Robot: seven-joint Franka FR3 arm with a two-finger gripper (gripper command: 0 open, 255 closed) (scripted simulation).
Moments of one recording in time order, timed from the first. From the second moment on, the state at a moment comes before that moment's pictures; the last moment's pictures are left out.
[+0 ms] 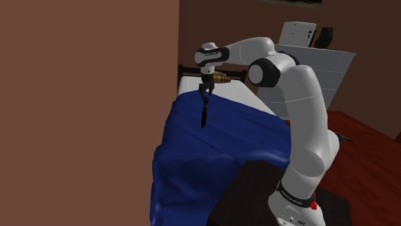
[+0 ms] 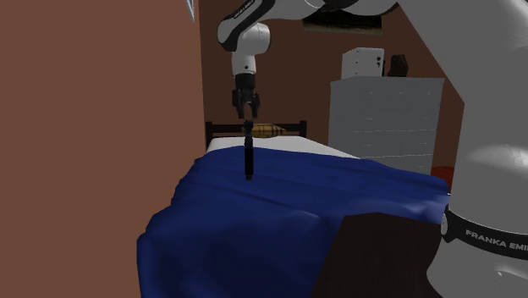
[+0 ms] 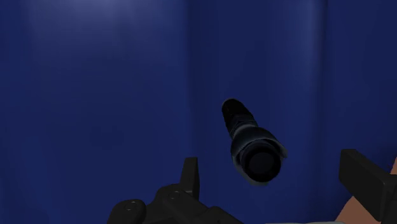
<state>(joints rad) -0.21 0.56 -0.24 -1.28 0.09 1.73 -0.42</state>
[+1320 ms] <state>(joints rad) -0.21 0.57 -0.23 -1.30 0.10 1.77 -0.42</state>
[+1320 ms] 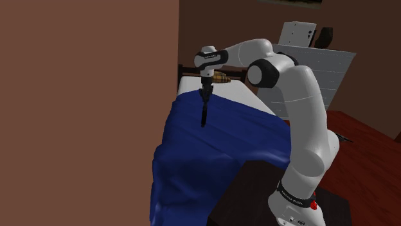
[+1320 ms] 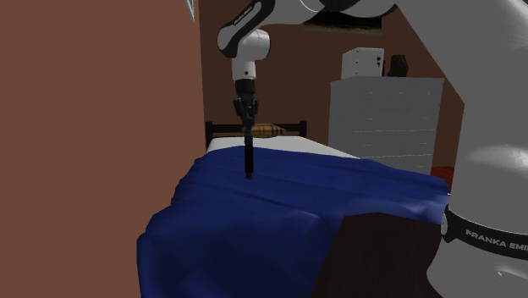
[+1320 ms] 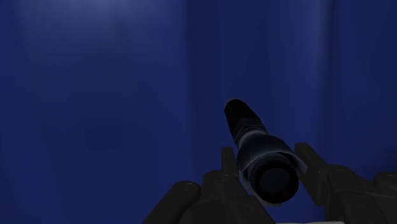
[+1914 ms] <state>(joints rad) -0.22 0.56 -0.24 -1.20 0.09 1.65 -0.42</state>
